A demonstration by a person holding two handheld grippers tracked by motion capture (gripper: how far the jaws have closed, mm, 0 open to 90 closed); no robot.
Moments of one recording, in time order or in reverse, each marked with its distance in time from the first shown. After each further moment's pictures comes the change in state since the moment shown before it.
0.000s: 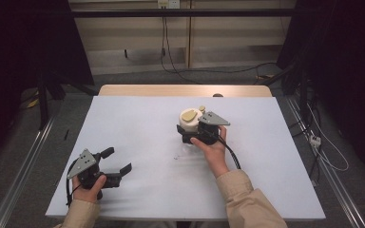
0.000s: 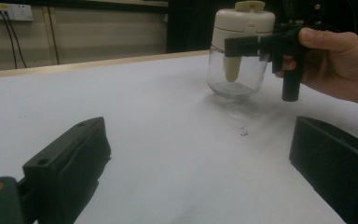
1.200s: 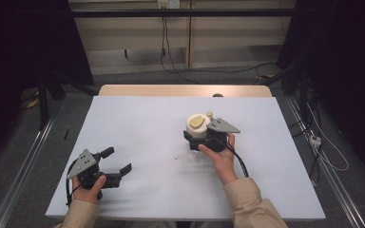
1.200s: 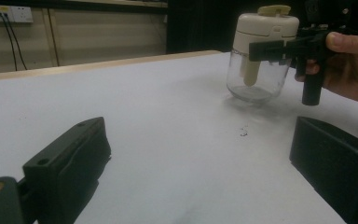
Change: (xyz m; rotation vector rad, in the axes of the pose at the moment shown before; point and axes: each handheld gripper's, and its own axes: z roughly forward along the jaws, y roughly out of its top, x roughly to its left) left arm 0.000 0.001 -0.001 0.006 0.002 0.013; right arm -0.003 -0.009 -0.032 -0.005 0.000 0.010
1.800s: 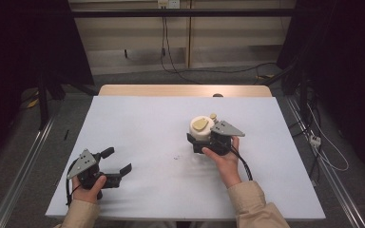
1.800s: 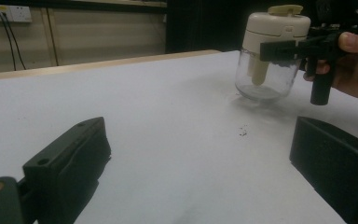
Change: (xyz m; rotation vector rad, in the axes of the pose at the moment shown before) left arm 0.000 0.000 0.000 0.000 -0.001 0.001; right arm -0.001 -0.002 -0.015 -0.002 -0.003 -0.009
